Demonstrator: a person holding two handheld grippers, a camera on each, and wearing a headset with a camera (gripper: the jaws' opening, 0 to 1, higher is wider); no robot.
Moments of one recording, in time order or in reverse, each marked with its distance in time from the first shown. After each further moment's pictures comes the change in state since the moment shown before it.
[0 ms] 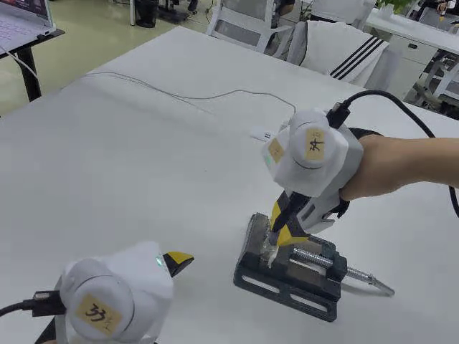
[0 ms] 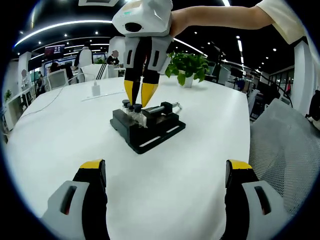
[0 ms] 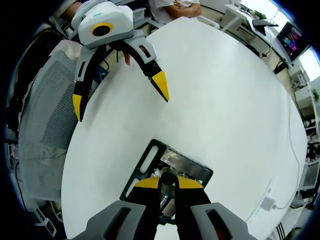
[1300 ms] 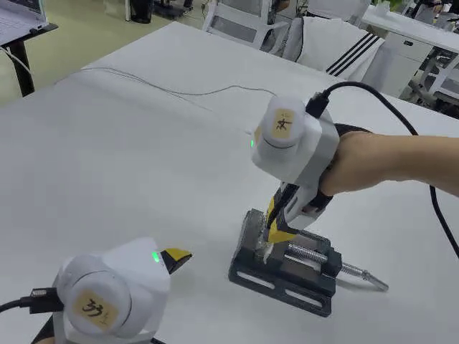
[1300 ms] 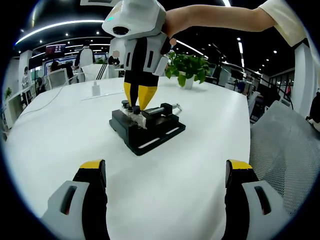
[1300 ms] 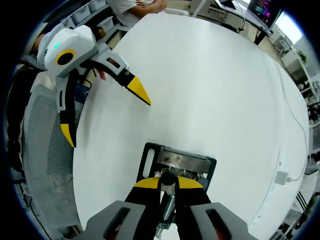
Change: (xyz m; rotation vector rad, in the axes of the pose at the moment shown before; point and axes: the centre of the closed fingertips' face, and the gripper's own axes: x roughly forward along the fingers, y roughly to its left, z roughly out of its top) left arm 0.004 -0.002 0.002 -0.014 -0.011 -0.002; right arm 0.004 0.000 -0.001 0.238 0.033 0.002
